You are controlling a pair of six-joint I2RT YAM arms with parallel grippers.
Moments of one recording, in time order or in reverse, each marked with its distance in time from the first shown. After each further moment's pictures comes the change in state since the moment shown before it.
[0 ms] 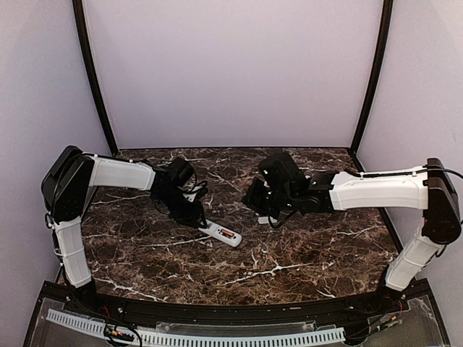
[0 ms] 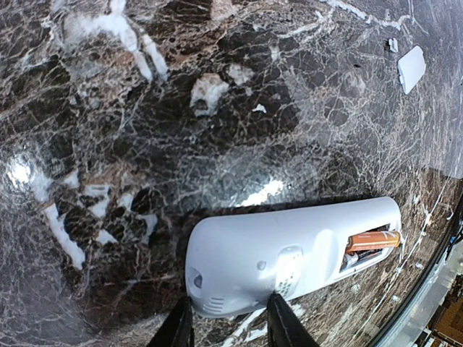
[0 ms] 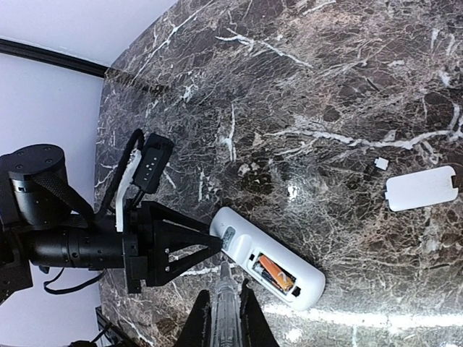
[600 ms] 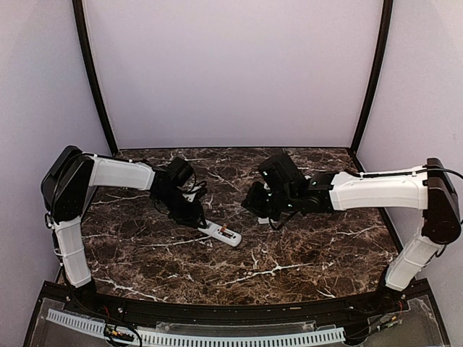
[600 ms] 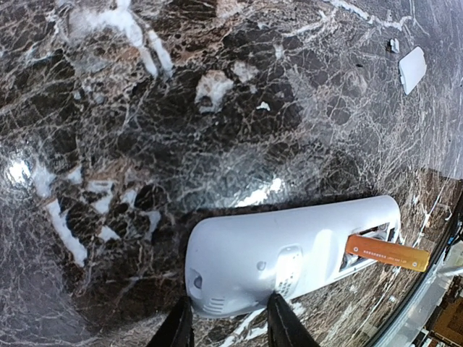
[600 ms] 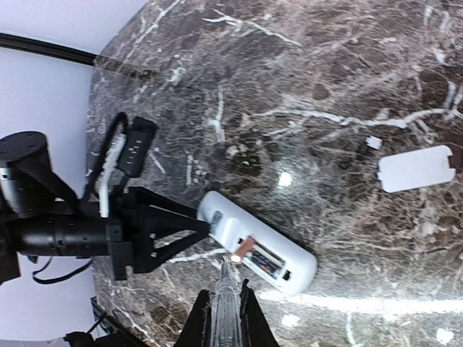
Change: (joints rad) left arm 0.005 -0.002 -0.004 -0.001 0.006 -0.007; right arm 0.000 0.001 -0.001 -0.071 -0.033 0.010
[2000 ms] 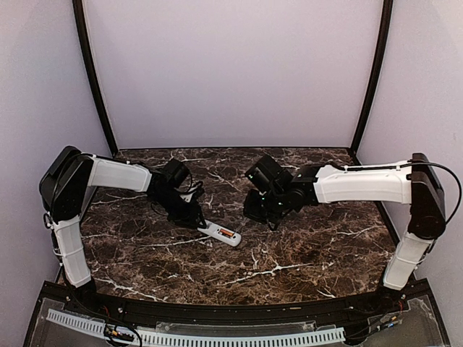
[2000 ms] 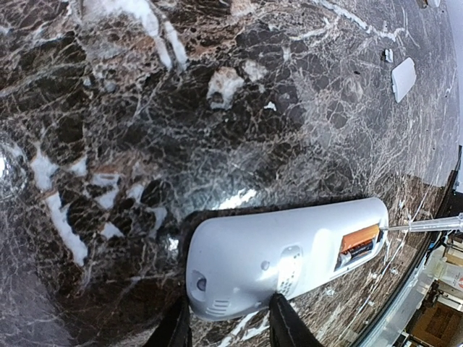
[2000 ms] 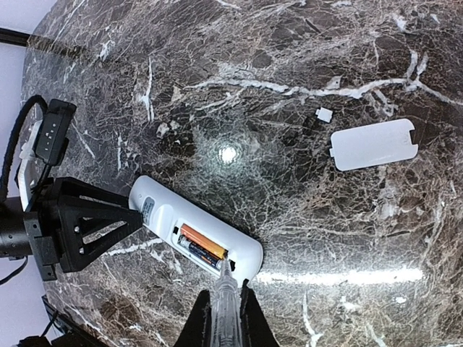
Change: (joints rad) left arm 0.029 -0.011 -0.046 0.060 0.070 -0.041; right arm 0.002 0.126 0.156 -0.249 -0.009 -0.022
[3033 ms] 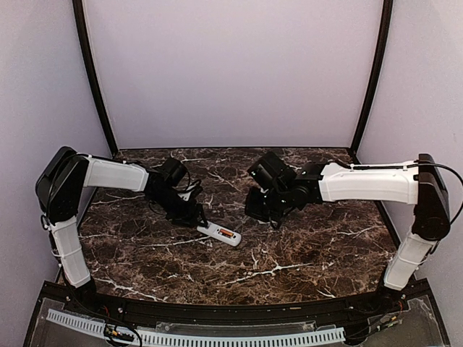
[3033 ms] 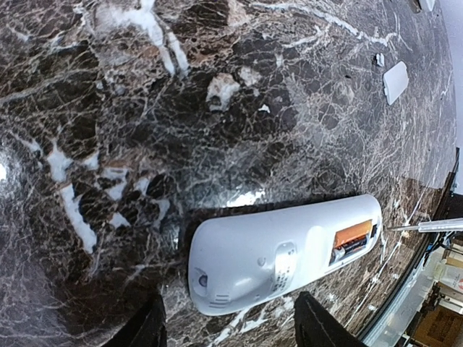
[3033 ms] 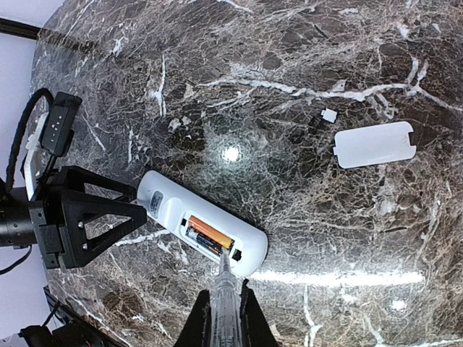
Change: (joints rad) left arm 0.011 -0.036 -0.017 0.005 -0.010 -0.003; right arm 0.000 -0.042 -0.004 -0.018 0.002 -0.023
